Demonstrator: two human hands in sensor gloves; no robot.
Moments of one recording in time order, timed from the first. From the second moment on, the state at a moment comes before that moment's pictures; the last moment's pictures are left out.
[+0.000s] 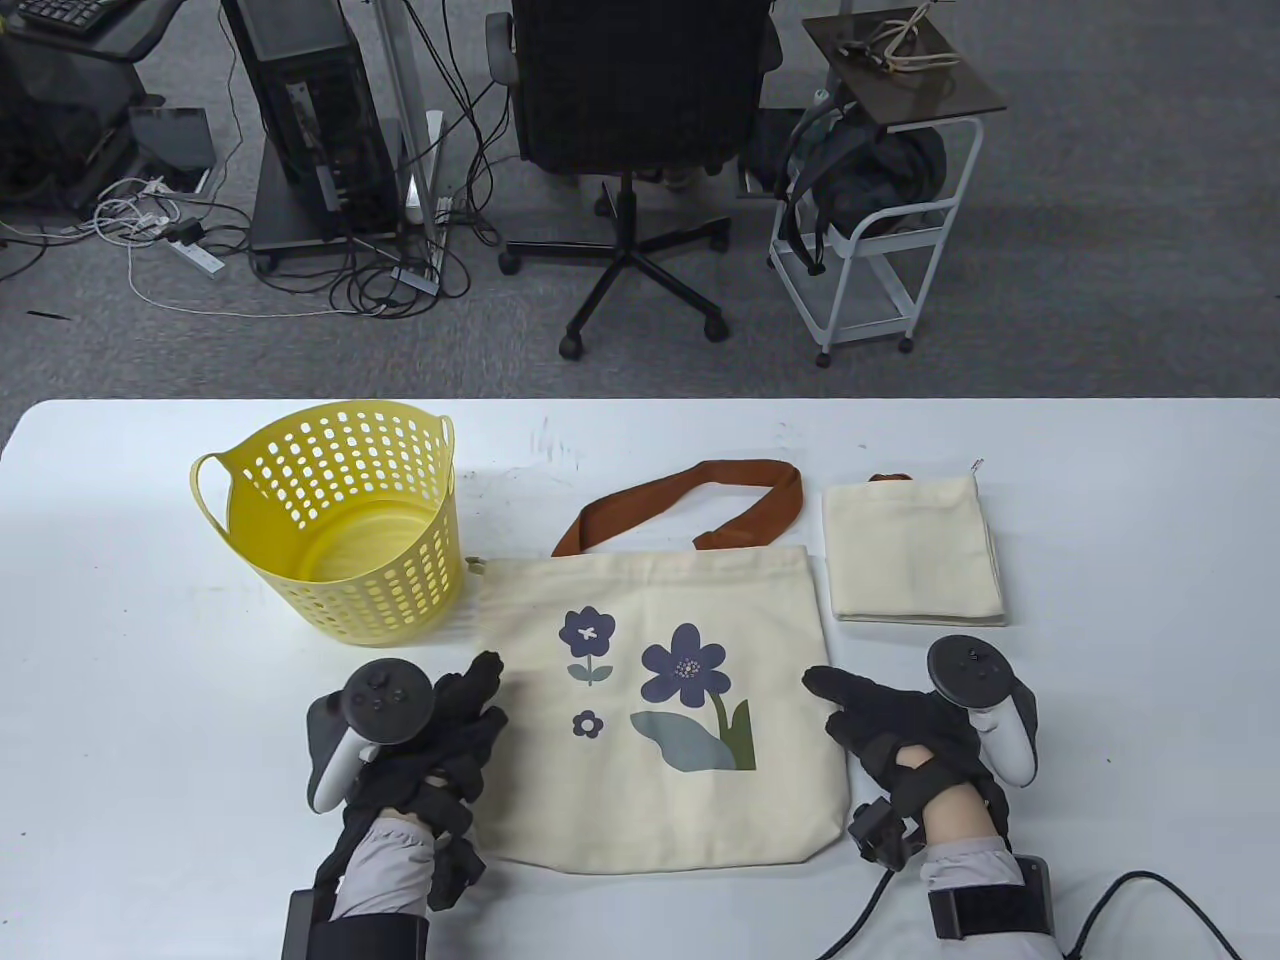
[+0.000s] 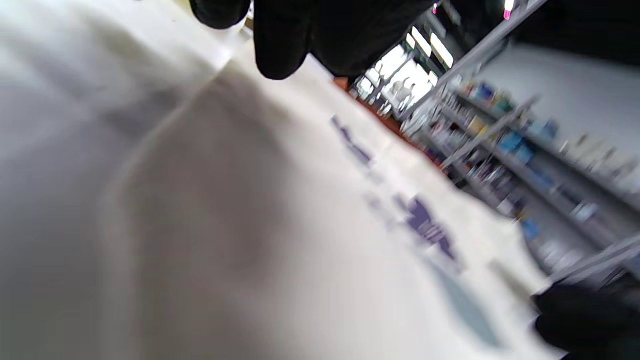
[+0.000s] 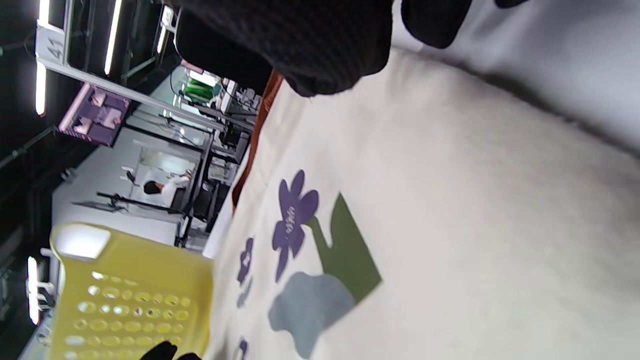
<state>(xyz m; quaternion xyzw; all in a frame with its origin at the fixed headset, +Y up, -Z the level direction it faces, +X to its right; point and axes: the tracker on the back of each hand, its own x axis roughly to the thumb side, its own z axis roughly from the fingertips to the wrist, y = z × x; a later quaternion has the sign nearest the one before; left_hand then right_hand) -0.231 -0.749 -0.301 -0.17 -0.04 0.32 0.93 0.223 -0.759 -0.314 0.00 0.21 0.83 0.51</state>
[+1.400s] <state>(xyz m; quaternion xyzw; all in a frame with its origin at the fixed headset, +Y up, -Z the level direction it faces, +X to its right) -0.249 -0.764 -0.300 -0.12 0.04 0.34 0.93 0.217 -0.775 -0.323 -0.02 0.21 0.89 0.41</state>
